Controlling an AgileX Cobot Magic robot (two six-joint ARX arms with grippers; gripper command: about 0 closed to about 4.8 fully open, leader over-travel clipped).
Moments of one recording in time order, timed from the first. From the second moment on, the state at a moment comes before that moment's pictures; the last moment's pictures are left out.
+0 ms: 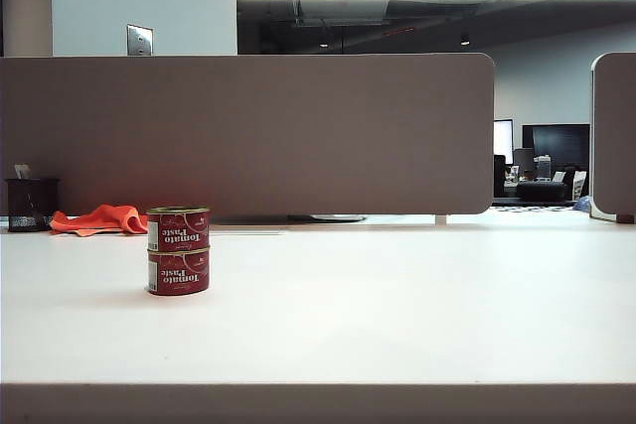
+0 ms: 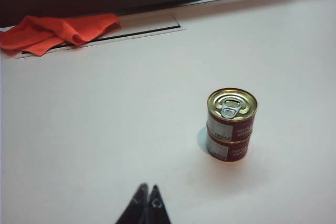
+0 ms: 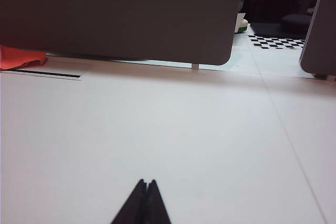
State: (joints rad) left arm -0.30 0.22 0.20 -0.18 -0.05 0.07; right arm 0.58 0.16 0.23 -0.09 0.49 -0.03
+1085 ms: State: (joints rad) left arm -0.30 -0.01 0.00 -0.06 0.00 -0.01; right arm 0.58 0.14 0.01 0.04 0.42 -0.03
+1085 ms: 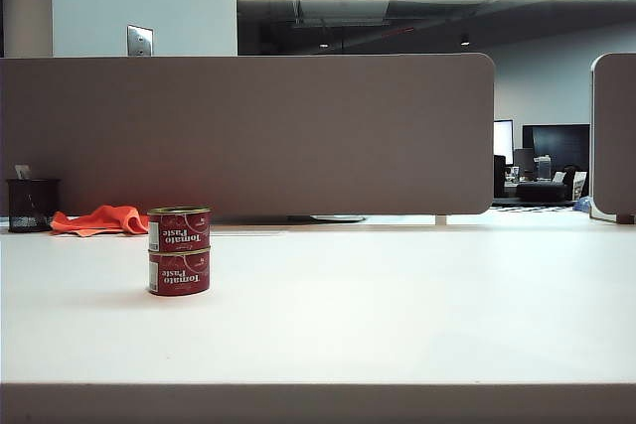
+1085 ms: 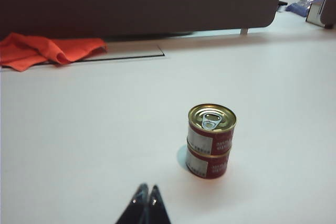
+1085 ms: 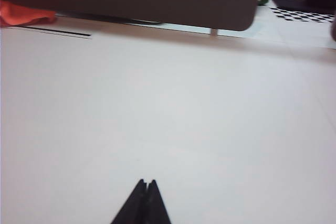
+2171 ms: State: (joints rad) left arm -0.30 0.00 0.00 -0.08 -0.11 0.01; right arm 0.58 0.00 0.01 0.02 0.41 -0.03
